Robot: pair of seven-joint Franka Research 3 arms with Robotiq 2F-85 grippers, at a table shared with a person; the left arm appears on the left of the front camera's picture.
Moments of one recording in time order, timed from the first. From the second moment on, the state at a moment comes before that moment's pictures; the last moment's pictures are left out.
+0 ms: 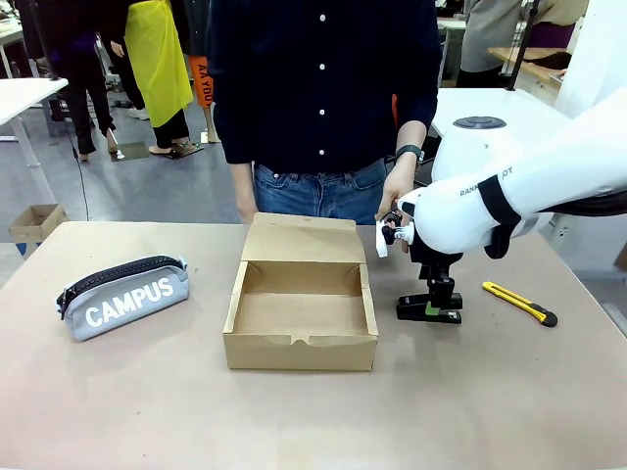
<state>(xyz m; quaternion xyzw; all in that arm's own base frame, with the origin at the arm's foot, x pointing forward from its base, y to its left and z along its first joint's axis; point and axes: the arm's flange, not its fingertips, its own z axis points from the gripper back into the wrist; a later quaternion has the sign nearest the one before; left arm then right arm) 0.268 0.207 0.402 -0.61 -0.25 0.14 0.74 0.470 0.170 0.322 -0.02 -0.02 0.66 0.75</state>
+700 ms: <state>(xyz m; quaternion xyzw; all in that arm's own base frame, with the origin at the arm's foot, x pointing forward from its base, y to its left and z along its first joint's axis) 0.268 0.207 0.402 -0.61 -0.25 0.14 0.74 0.470 0.168 0.320 -0.01 0.00 0.65 0.76</state>
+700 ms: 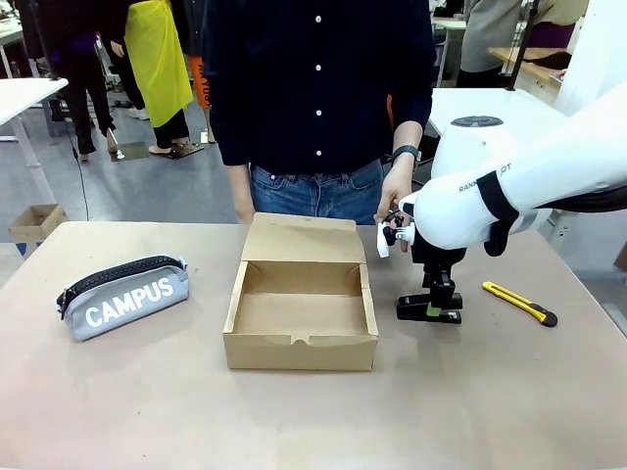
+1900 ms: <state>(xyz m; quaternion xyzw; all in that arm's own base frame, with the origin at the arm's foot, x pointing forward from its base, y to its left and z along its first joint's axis) 0.268 0.207 0.402 -0.61 -0.25 0.14 0.74 0.470 0.169 0.340 0.00 0.00 0.64 0.76</state>
